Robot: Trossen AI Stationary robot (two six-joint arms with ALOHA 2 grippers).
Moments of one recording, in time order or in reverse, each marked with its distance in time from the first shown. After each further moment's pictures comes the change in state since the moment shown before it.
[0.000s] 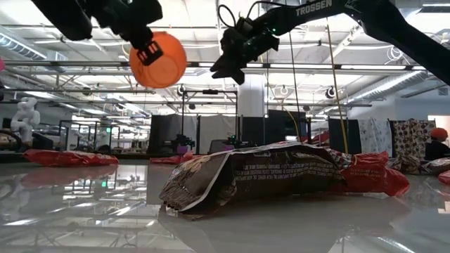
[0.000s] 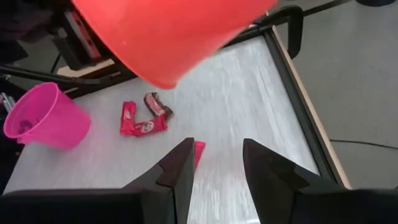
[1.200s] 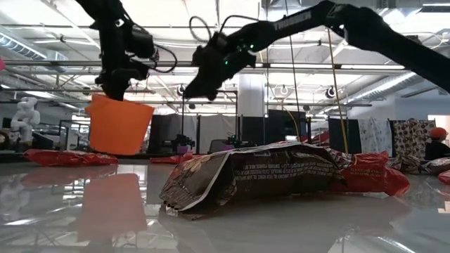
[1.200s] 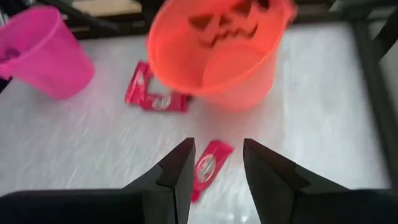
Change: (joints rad) left arm 0.695 0.188 0.560 -2.201 1.130 -1.300; right arm 0.162 0.178 0.000 0.084 -0.002 -0.204
